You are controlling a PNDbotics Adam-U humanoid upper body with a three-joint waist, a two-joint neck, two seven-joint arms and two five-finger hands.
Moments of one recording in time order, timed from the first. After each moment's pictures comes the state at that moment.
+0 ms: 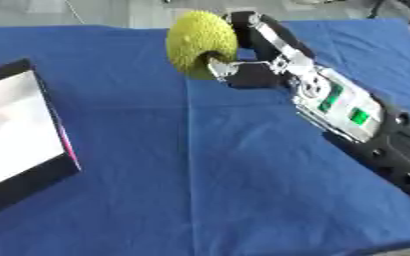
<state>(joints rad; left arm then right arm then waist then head) -1.02 0.45 -0.30 -1.26 -0.18 0.11 -0.23 -0.40 -0.74 0.35 -1.97 -0.19 0.16 -0.21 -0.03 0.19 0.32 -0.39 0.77</state>
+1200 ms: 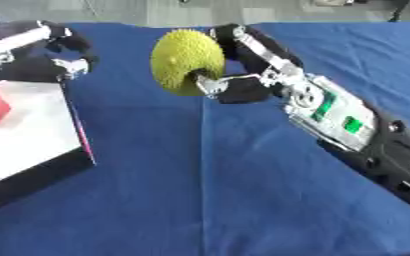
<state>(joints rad) -1.07 0.32 -0.49 -1.20 -0.41 0.09 -0.56 -0.45 -0.70 0.42 -1.96 -0.15 0.16 -0.14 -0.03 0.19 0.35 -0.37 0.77</state>
